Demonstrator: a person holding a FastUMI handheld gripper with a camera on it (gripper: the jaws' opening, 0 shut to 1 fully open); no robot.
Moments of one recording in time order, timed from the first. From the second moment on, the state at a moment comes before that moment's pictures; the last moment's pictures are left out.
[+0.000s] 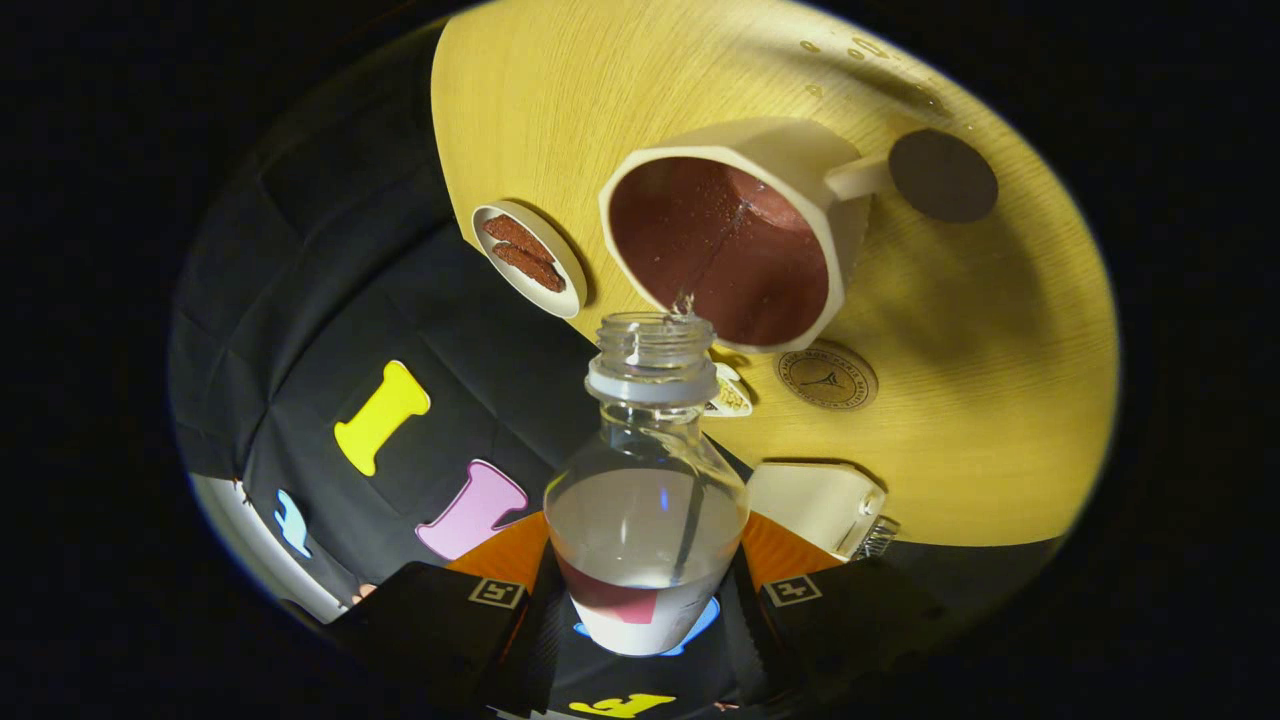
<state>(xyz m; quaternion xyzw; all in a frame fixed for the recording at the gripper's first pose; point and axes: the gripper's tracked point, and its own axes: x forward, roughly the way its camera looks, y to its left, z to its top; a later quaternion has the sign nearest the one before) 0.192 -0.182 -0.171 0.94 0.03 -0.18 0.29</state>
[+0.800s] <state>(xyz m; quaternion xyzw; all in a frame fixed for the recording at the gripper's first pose) 0.196 -0.187 -0.170 0.95 0.02 -0.18 0.24</state>
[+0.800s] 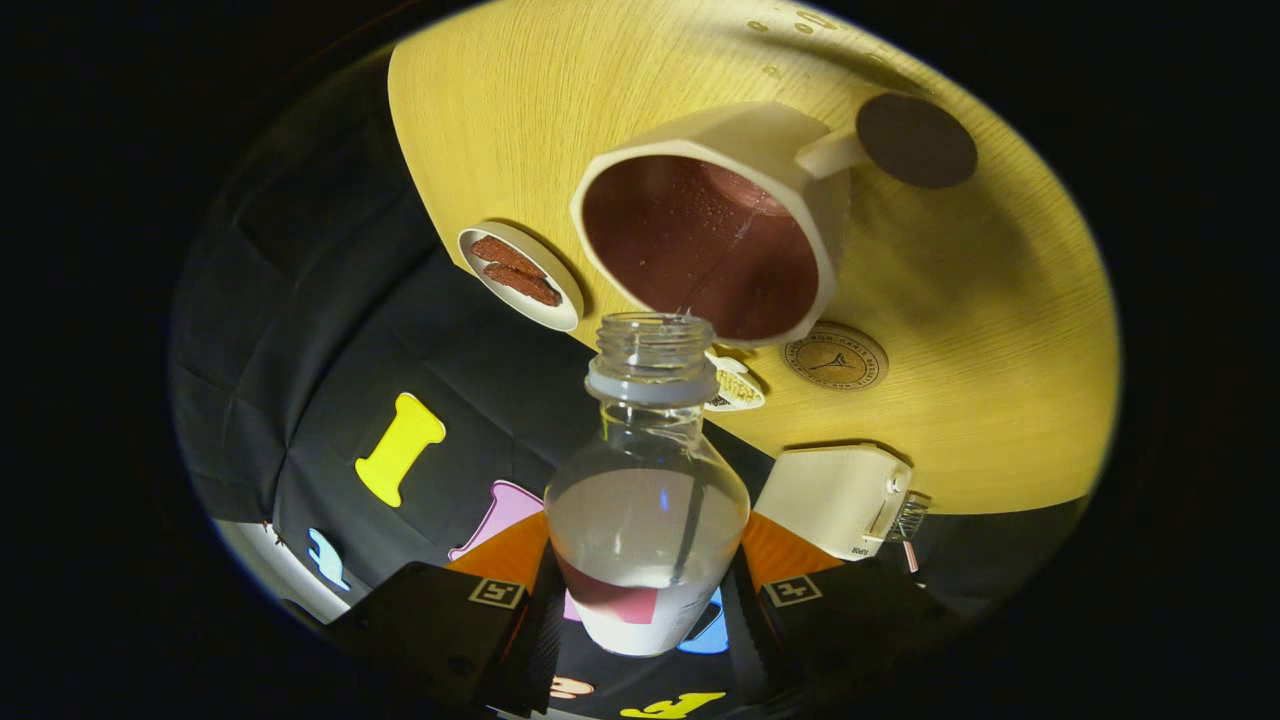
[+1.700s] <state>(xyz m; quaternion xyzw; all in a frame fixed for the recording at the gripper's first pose) 0.188 -0.192 -0.167 0.95 -0.02 -0.17 0.26</state>
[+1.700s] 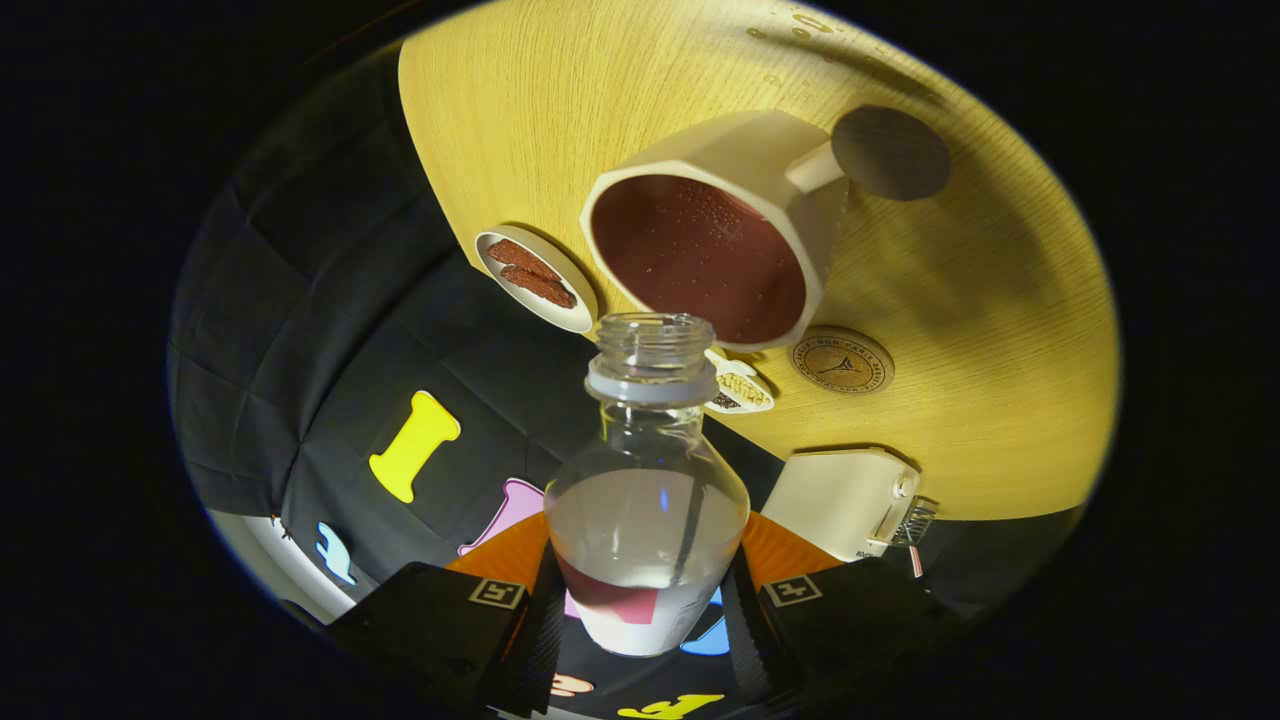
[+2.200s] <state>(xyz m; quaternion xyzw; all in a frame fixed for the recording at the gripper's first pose) 0.161 -0.172 -0.145 0.87 -0.03 -0.16 0.47</state>
